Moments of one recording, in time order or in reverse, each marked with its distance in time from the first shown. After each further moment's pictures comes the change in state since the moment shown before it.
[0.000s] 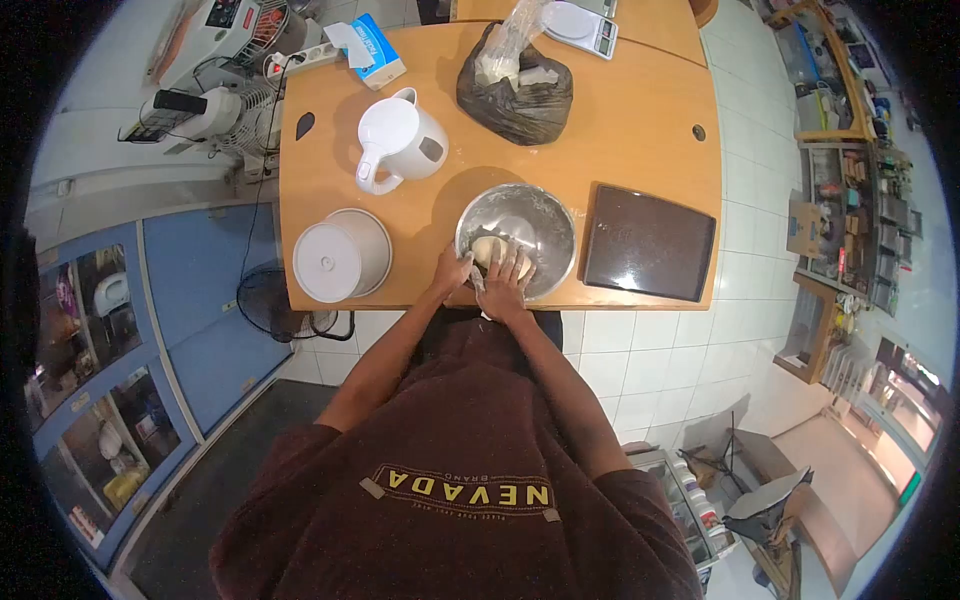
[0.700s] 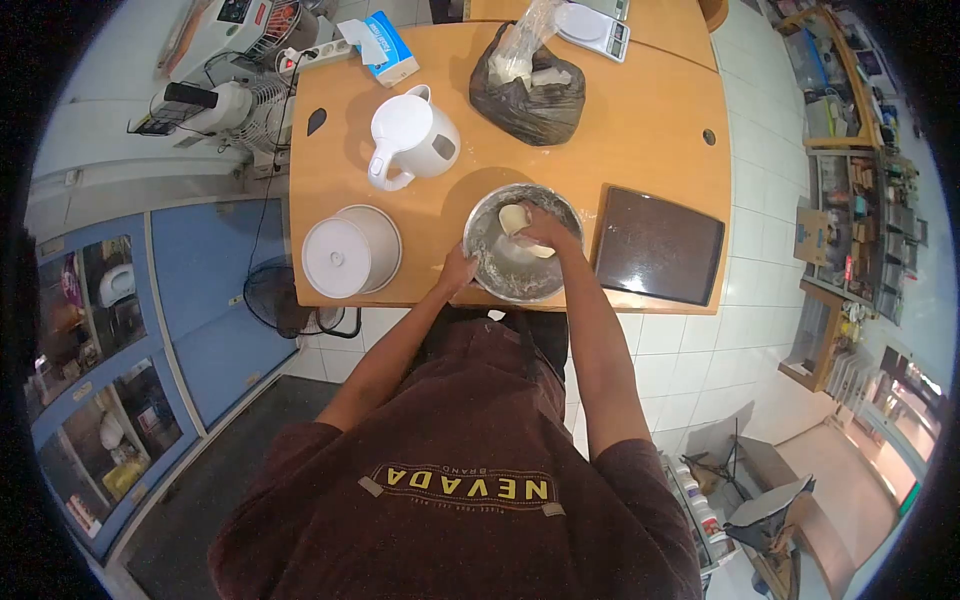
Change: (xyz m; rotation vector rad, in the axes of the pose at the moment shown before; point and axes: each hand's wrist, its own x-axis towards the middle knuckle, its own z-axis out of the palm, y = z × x) left_hand 0.014 -0.047 0.007 -0.168 -0.106 -0.128; right_hand 0.142 0.082 -0.064 0.459 -0.515 -0.082
